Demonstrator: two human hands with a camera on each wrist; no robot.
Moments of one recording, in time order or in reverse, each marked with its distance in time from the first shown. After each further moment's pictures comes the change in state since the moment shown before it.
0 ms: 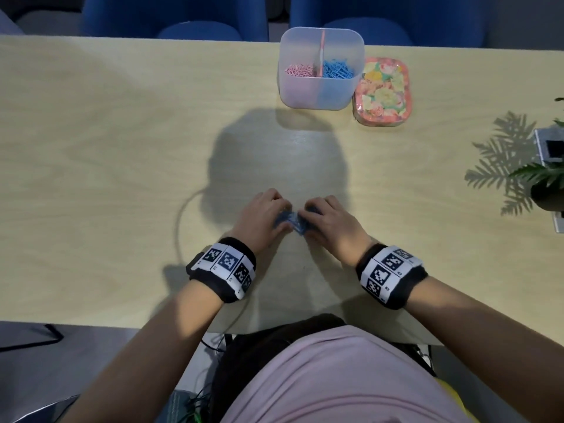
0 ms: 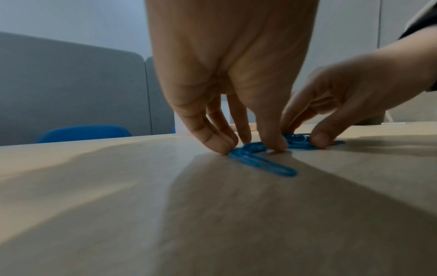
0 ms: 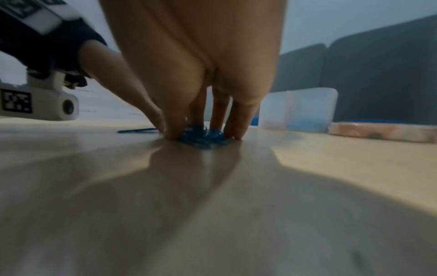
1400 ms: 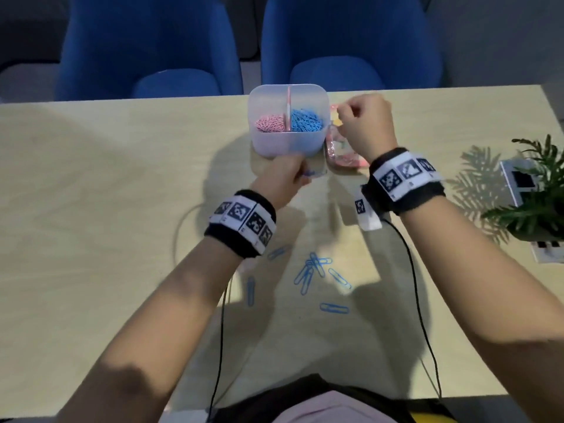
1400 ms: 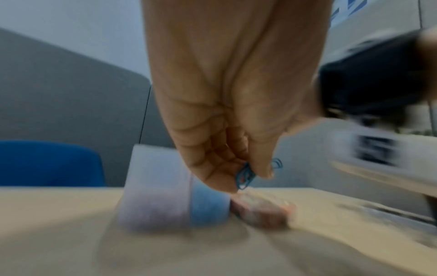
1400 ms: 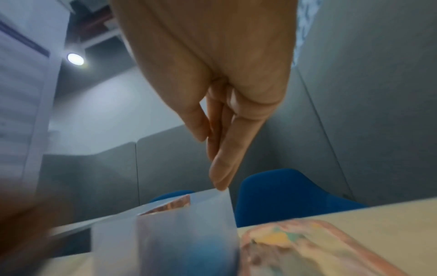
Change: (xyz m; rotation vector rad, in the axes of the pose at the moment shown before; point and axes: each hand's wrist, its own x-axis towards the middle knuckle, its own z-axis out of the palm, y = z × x) left_hand 0.143 0.059 -0.079 -0.171 0.029 0.050; right_hand 0.124 0.119 -0.151 0.462 0.463 0.706
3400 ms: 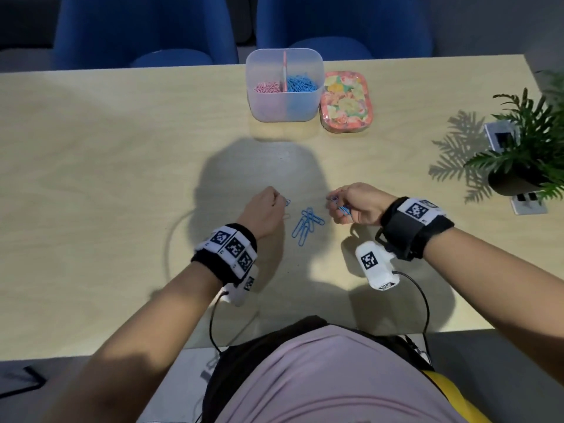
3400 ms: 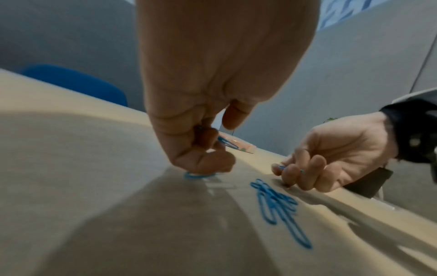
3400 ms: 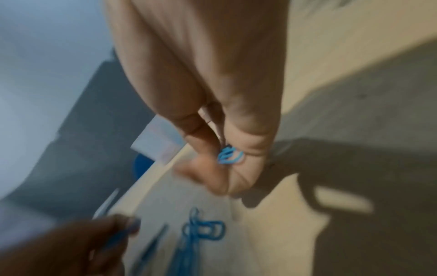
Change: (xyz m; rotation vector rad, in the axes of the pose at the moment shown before) left_hand -0.111 -0.026 0.061 -0.221 -0.091 -0.331; right_hand -0.142 0.076 0.022 0.600 -0.710 0.729
